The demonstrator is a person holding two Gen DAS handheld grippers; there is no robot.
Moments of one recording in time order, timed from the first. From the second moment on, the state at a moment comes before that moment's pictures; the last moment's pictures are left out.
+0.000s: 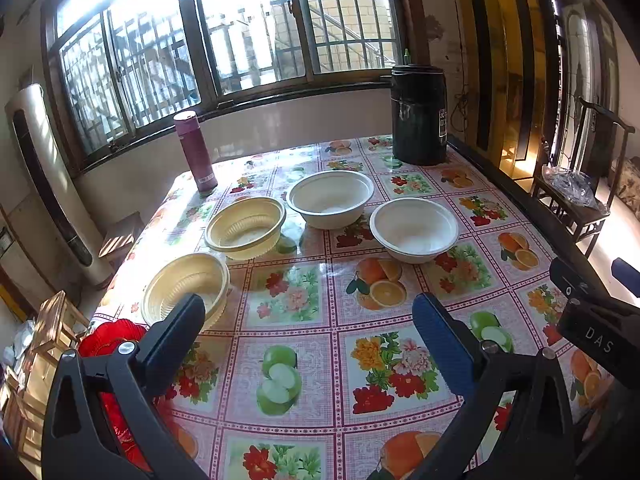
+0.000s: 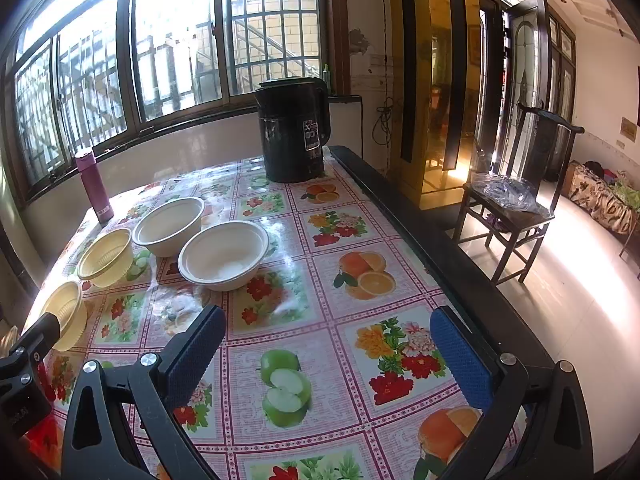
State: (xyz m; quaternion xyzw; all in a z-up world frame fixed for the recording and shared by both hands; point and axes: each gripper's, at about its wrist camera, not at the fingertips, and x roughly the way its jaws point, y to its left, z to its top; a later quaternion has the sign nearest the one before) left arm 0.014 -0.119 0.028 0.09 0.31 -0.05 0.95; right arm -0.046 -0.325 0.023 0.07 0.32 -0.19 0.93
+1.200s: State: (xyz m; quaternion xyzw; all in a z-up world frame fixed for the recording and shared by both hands) left arm 0.057 0.044 0.050 -0.03 0.37 -0.09 0.92; right arm 0.002 -0.235 0.007 0.09 0.35 0.02 0.93
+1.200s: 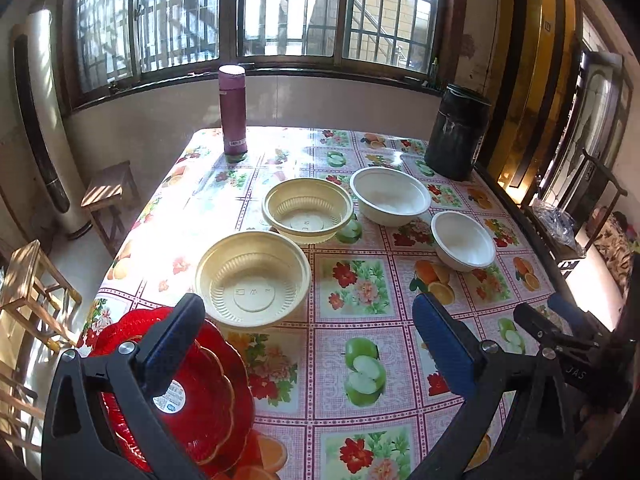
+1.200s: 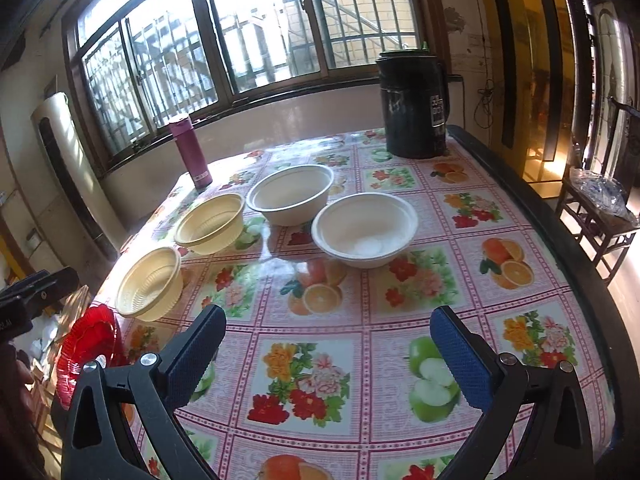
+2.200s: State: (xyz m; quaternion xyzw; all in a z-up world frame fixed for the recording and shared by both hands) left arm 0.257 0.148 -0.076 -0.02 0.61 -0.07 0.79; right arm 0.196 -0.071 -0.105 0.24 0.53 0.20 0.79
